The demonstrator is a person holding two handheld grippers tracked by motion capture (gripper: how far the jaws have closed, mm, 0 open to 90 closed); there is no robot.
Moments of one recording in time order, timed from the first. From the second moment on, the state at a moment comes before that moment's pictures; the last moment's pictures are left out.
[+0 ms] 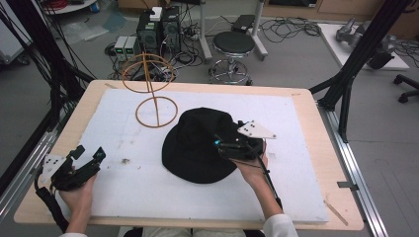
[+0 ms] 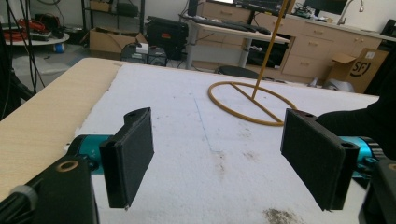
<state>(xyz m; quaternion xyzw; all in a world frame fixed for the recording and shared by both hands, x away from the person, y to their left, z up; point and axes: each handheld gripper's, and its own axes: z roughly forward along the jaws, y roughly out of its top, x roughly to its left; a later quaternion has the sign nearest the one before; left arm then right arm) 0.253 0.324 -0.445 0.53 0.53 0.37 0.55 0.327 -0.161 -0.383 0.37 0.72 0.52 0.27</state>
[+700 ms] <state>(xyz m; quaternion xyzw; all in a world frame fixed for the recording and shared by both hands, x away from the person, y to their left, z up) 0.254 0.324 -0.446 0.53 0.53 0.37 0.55 0.334 -0.125 -0.411 0.35 0.77 0.48 0.25</state>
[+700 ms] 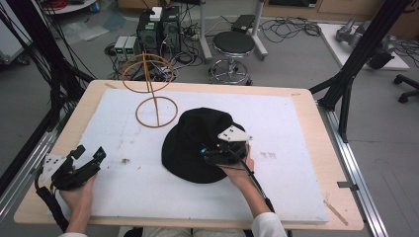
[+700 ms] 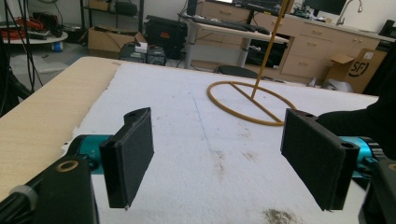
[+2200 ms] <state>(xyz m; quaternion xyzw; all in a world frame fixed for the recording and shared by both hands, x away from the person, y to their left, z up) 0.256 0.324 -0.448 0.53 0.53 0.36 0.56 0.327 -0.139 -0.409 0.37 0.73 0.52 0.26</state>
